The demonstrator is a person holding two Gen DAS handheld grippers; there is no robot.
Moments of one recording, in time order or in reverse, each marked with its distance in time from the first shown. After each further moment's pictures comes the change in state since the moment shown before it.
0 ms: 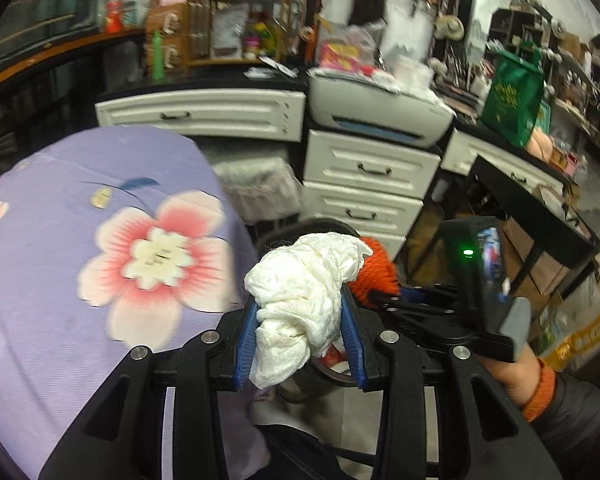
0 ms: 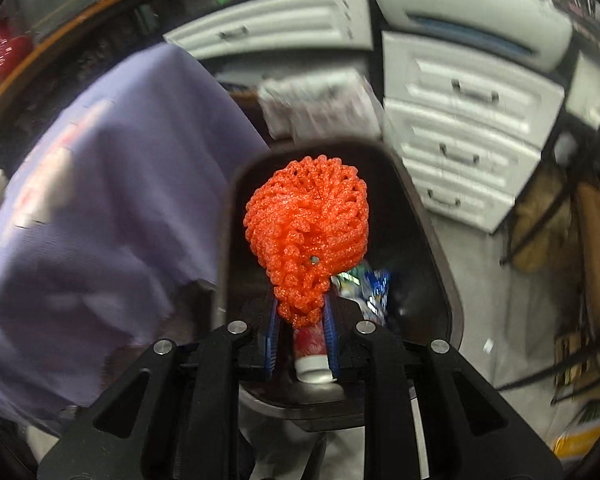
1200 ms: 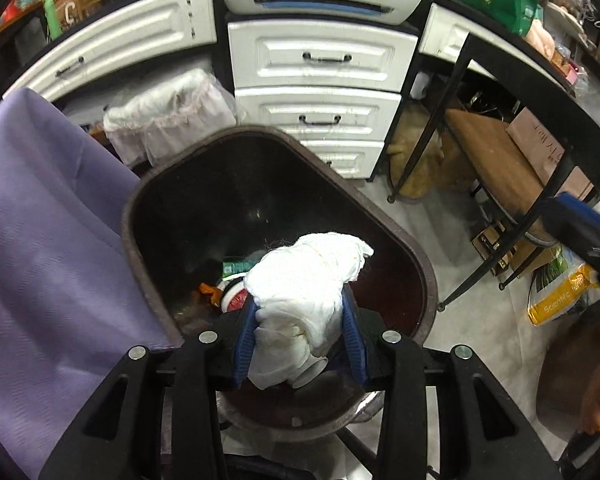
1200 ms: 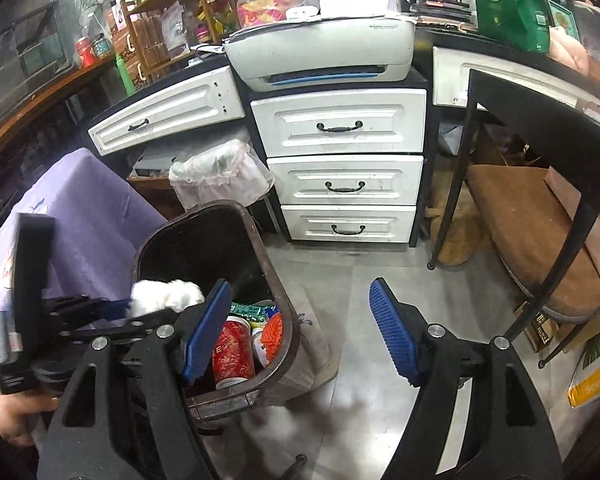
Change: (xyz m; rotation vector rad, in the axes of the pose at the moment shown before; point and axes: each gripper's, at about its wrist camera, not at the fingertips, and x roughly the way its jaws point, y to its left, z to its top) left arm 0.174 -0.077 -0.014 0.159 0.323 -0.064; right arm -0.107 -0.103 -0.035 0.225 -0.267 -0.193
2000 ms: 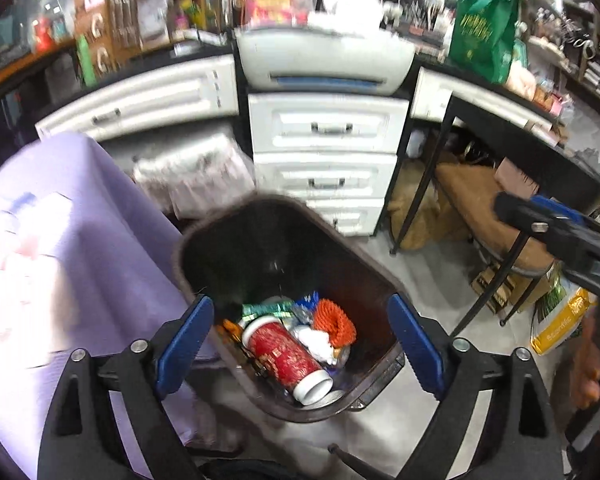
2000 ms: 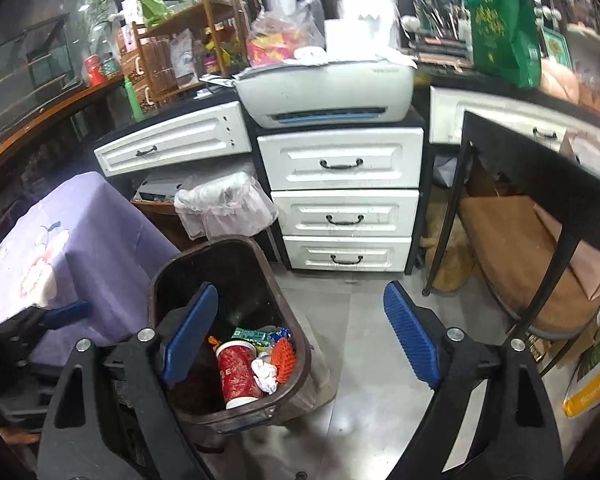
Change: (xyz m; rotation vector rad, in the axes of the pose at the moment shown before) left arm -0.099 0.000 -0.025 0.008 -0.271 0.045; right arm -0.040 0.025 0.022 -0.028 -0.102 -0.015
